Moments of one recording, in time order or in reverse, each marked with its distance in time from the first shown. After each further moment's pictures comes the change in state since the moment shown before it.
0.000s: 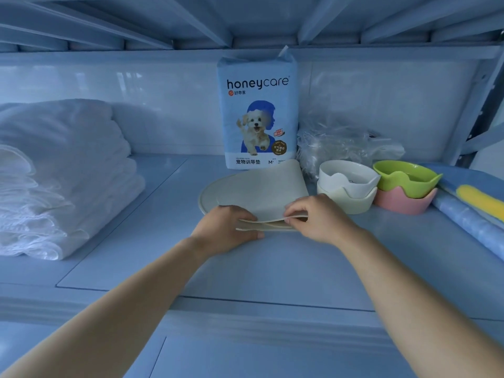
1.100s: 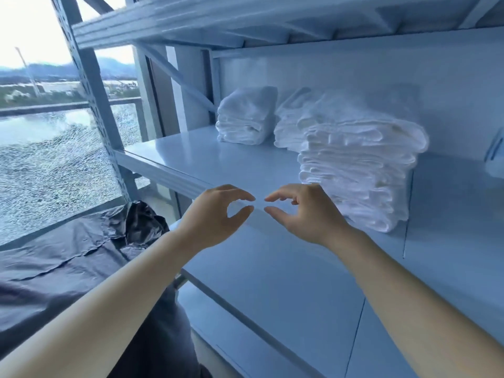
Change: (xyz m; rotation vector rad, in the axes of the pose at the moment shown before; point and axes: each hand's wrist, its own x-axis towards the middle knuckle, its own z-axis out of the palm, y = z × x) left_hand -0.327 -0.300 -0.284 0.199 0.370 -0.339; right_hand 0.054 -0.487 0.225 0.360 -0.099 -0.532
